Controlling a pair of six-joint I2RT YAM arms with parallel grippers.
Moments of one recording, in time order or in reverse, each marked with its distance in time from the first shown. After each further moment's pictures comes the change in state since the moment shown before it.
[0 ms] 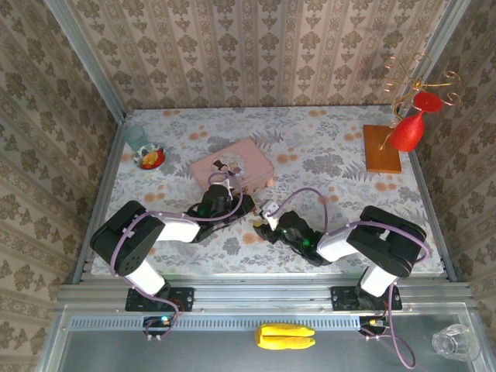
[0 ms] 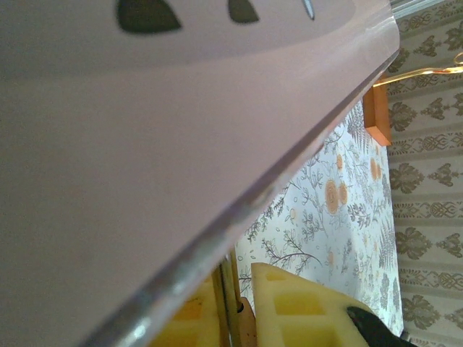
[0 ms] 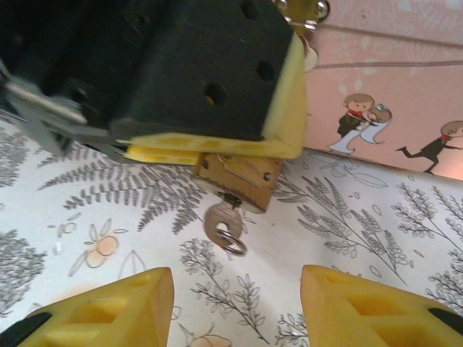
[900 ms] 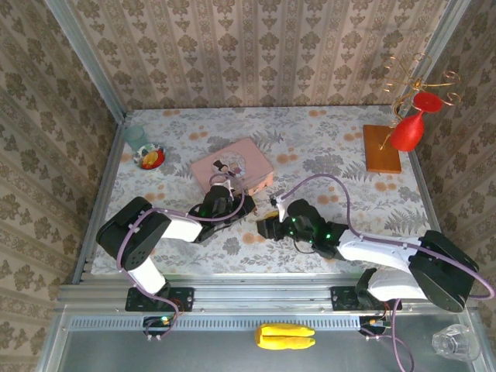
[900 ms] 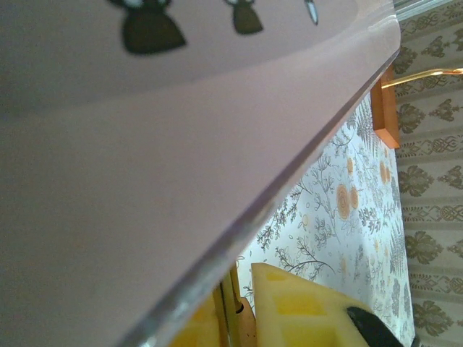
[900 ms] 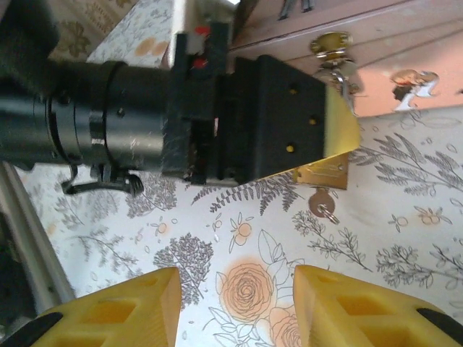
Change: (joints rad) left arm -0.001 0.056 0.000 0.053 -0.012 0.007; right arm -0.028 -0.389 0.085 -0.535 -0.238 0.402
